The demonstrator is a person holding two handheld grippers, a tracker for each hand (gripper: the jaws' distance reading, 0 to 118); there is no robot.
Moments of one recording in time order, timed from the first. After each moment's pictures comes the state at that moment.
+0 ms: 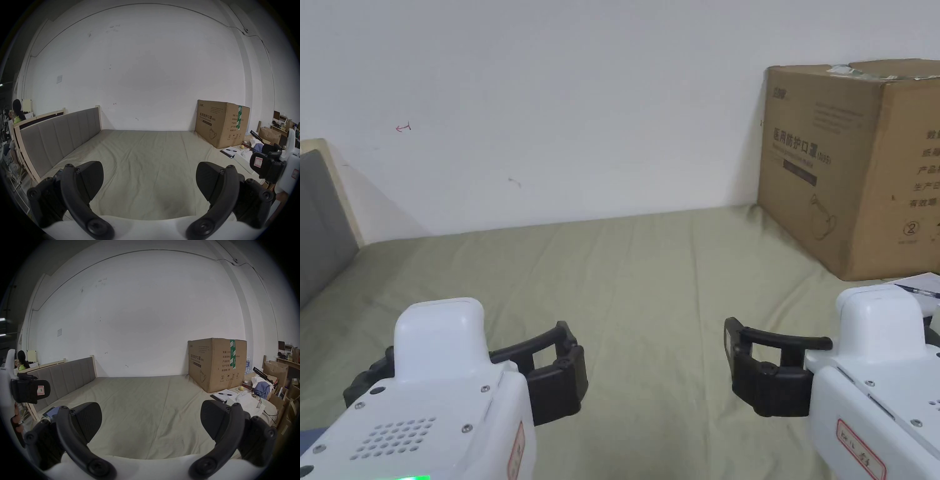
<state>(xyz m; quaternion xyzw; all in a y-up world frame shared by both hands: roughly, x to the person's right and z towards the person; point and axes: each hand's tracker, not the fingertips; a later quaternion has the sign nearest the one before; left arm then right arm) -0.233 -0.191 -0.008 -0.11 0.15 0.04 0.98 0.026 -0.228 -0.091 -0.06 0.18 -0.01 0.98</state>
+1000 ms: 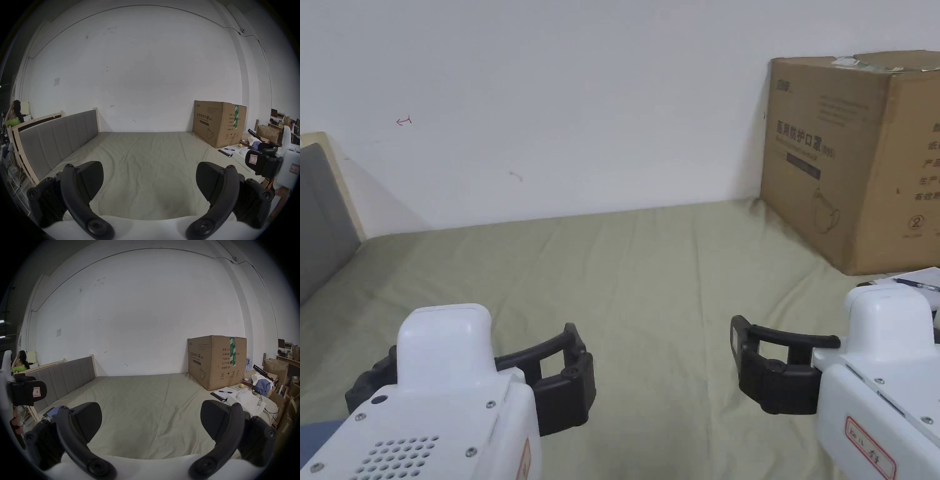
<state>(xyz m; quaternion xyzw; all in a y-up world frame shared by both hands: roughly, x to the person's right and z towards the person) -0.228 -0.196 -0.003 -0.09 0.14 0.02 0.99 0.030 -0.232 -0.095 -0.07 0.18 -0.02 0.98</state>
